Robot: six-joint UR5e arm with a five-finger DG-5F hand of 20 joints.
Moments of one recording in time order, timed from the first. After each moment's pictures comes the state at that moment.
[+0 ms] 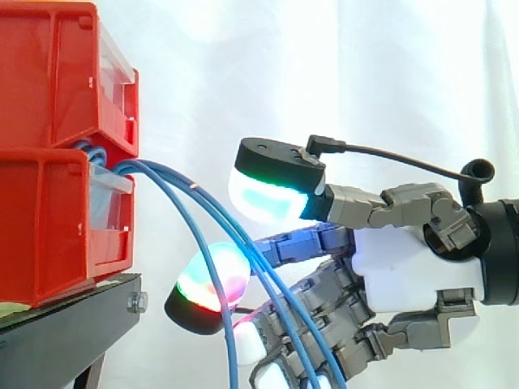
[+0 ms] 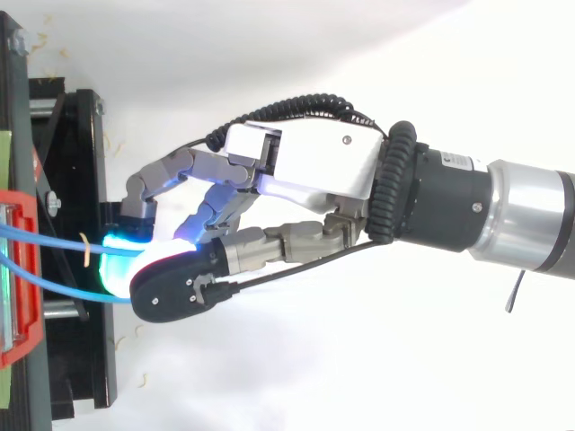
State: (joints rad) arm 0.18 -2.37 -1.09 -2.92 -1.21 -0.08
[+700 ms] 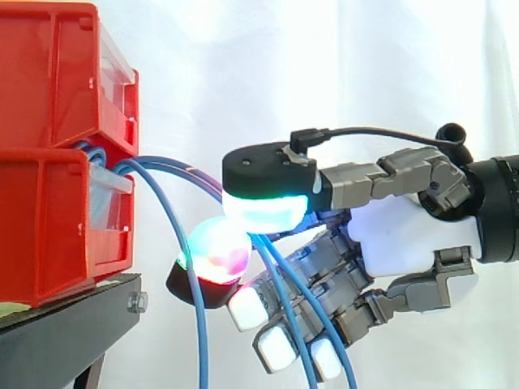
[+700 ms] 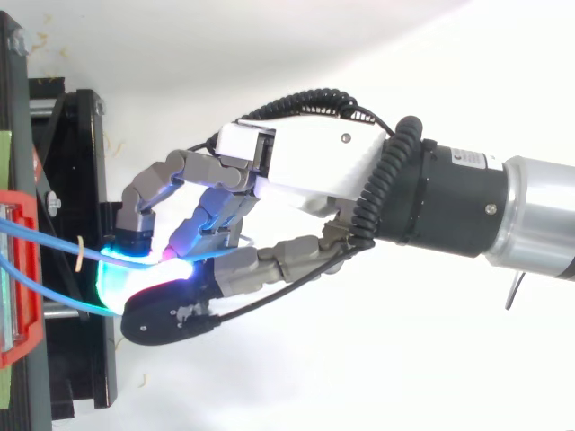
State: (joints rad) arm 0.18 -2.37 -0.99 -3.07 -1.22 -0.07
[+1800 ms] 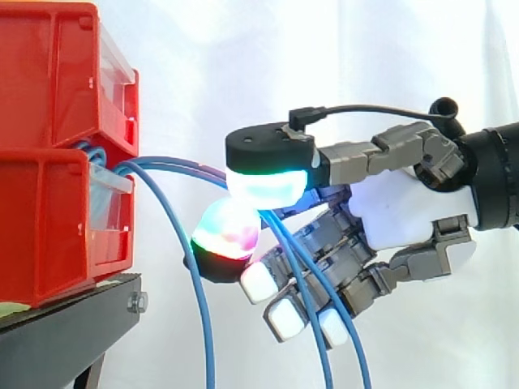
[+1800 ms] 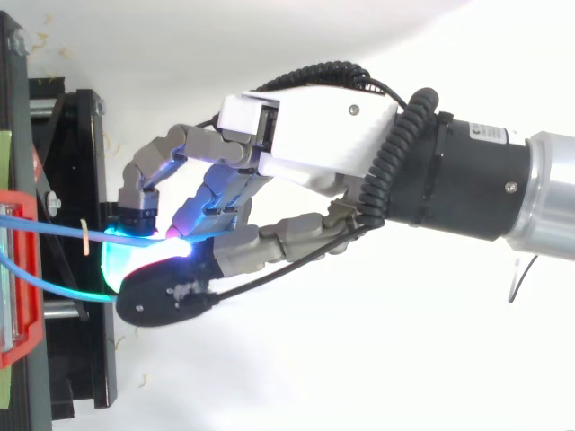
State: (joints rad) arm 0.17 -2.37 -0.92 -3.21 -1.22 -0.08
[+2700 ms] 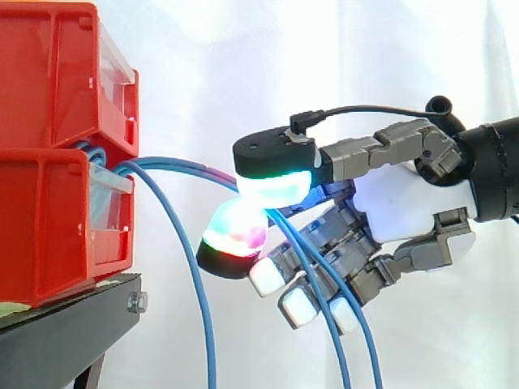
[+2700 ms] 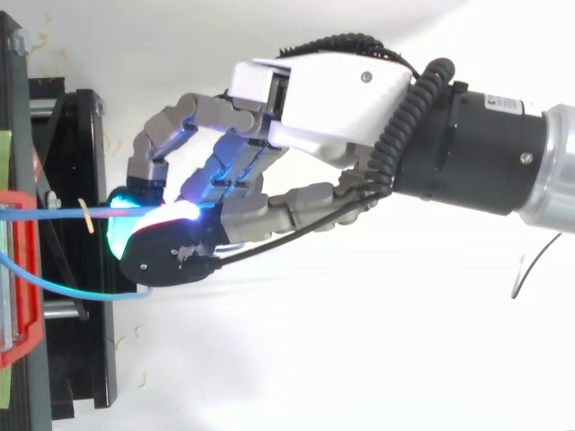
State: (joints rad) arm 0.15 -2.36 -0.91 -3.24 -1.22 -0.08
